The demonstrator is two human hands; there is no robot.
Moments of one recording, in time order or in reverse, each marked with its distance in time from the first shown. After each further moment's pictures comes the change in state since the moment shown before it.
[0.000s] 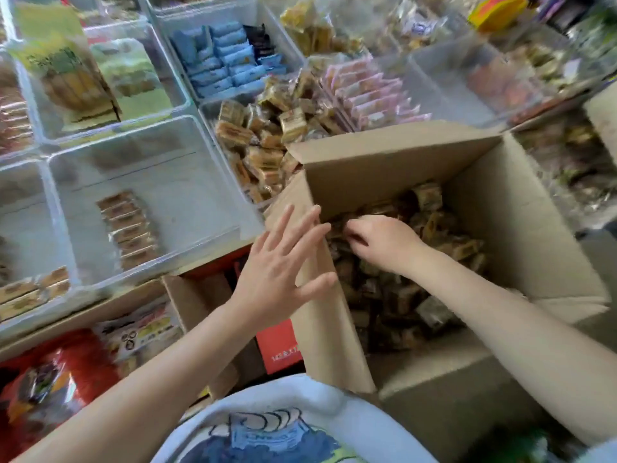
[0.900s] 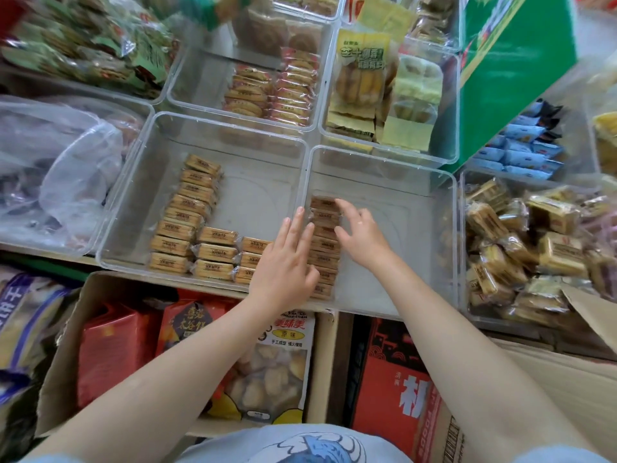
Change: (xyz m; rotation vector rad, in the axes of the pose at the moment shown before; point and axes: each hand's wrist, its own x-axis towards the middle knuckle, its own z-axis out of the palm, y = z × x) left_hand -0.122 -0.286 -0.072 0.101 0.078 -0.829; right_hand 0.311 -0.310 0.111 0.251 -0.185 -0.162
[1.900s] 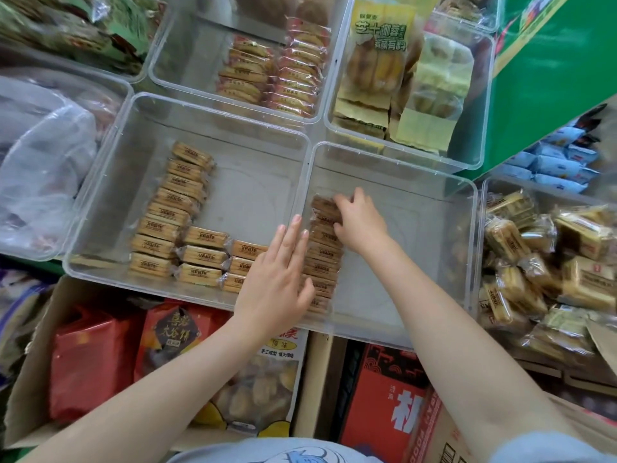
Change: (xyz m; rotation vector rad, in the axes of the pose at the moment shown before) left_hand 0.001 -0.002 0.009 0.029 0.053 -0.007; right_hand 0.069 0.000 0.005 -0.440 -0.041 -0.079
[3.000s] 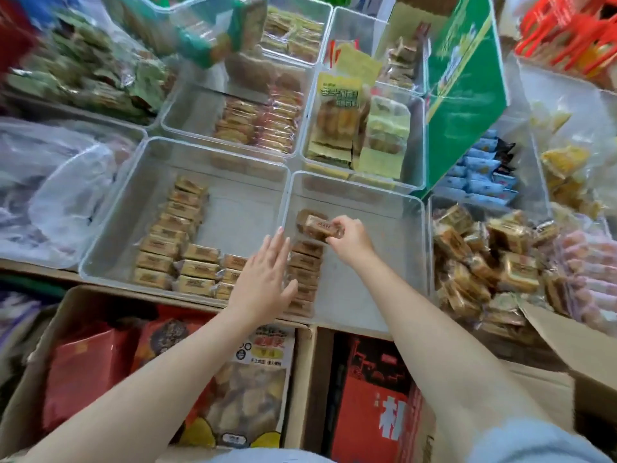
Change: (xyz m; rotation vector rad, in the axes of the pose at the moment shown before) left_hand -0.005 0.002 -0.012 -0.031 -0.046 0.007; right_hand -0.050 0.013 -0.020 0.481 0.104 0.240
